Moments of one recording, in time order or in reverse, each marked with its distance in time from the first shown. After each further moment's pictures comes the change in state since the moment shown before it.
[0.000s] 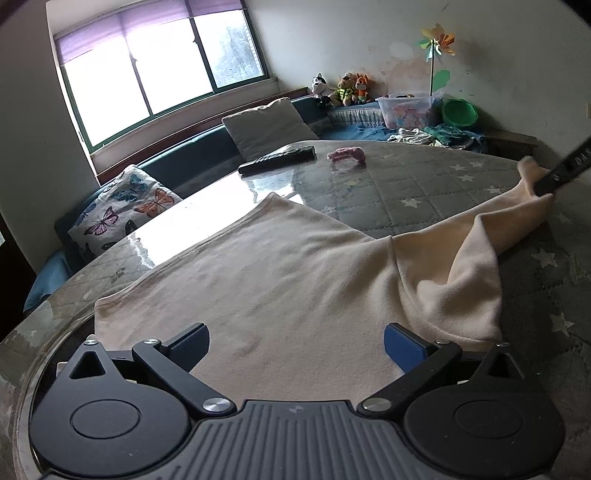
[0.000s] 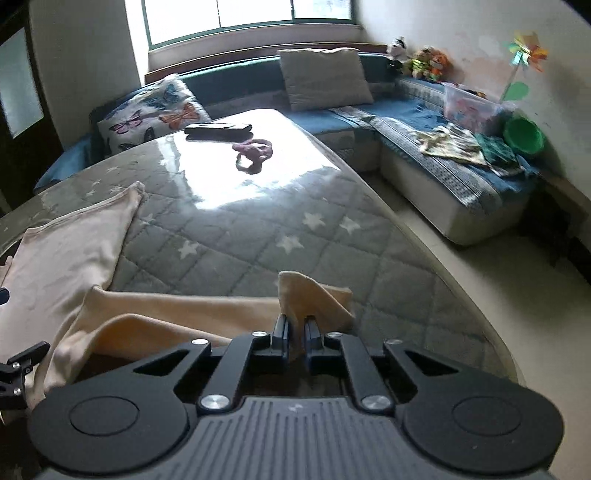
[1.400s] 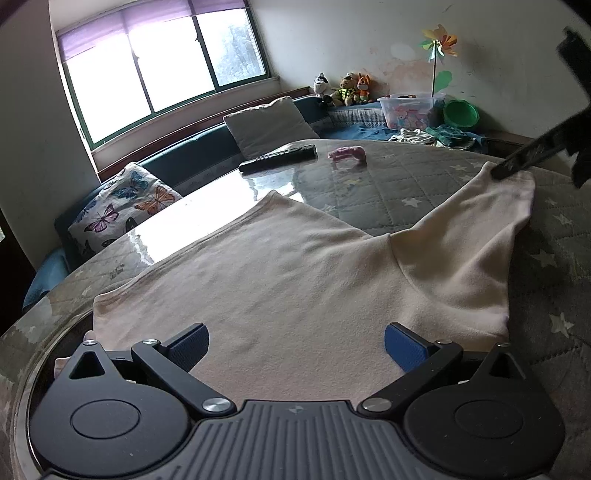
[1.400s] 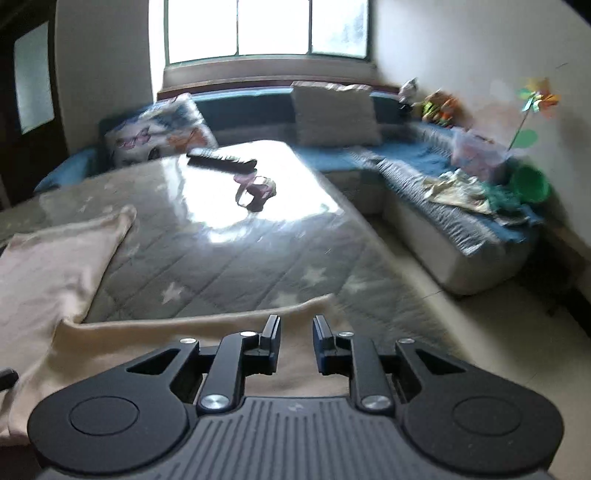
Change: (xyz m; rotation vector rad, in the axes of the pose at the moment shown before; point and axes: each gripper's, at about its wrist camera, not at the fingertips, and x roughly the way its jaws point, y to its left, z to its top) left arm -0.002 -0.002 -0.002 -0.013 0.004 0.001; right arm 0.038 0.010 0.027 -0.107 -0.114 -0.022
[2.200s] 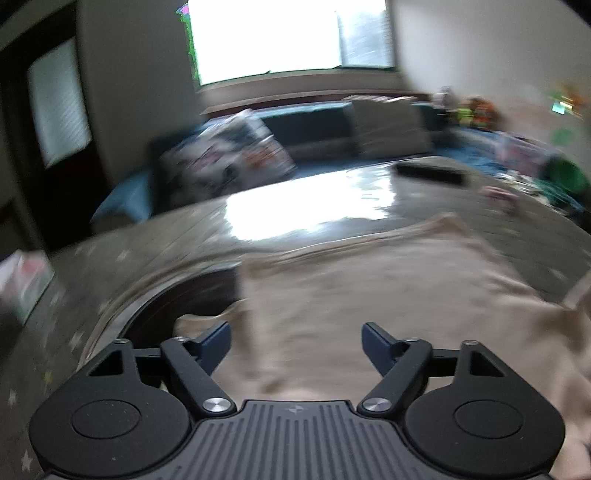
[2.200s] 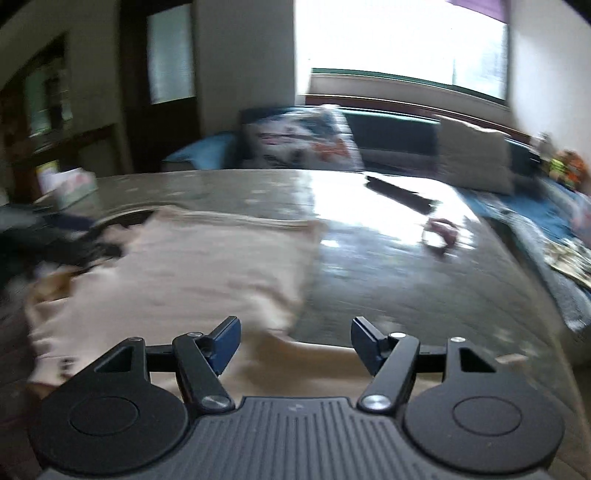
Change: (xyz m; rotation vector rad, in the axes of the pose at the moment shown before) left arm 0.003 0.147 0.001 -0.374 0.092 0.227; right arm -0.040 0.127 0.007 -0.284 -0.067 0.393
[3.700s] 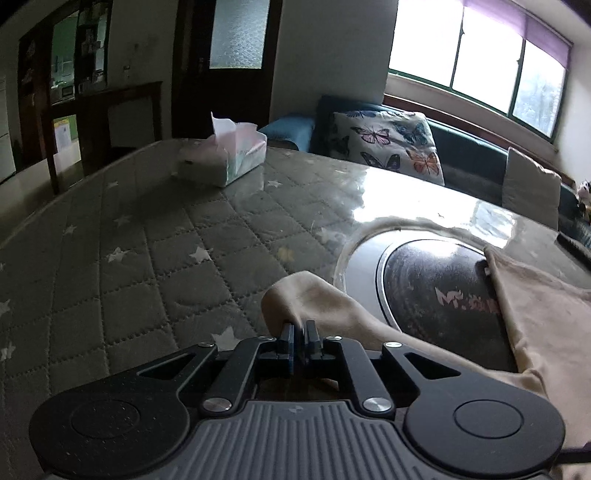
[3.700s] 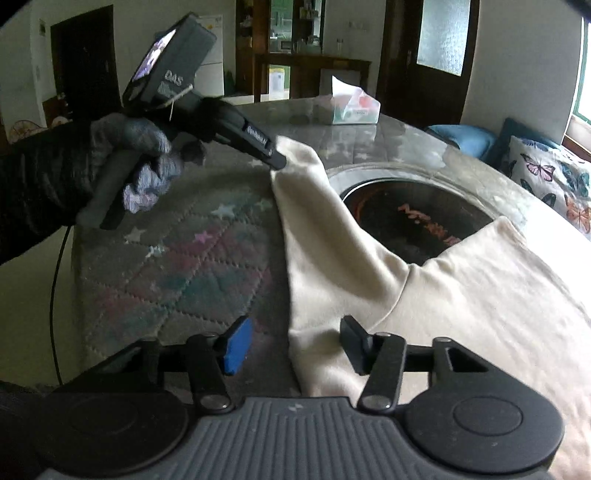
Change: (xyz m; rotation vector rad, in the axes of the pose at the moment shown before) left arm -0.067 0.192 -0.088 -0.468 0.026 0.247; right arm 0.060 0.230 -0.006 -0.559 0.134 0.559
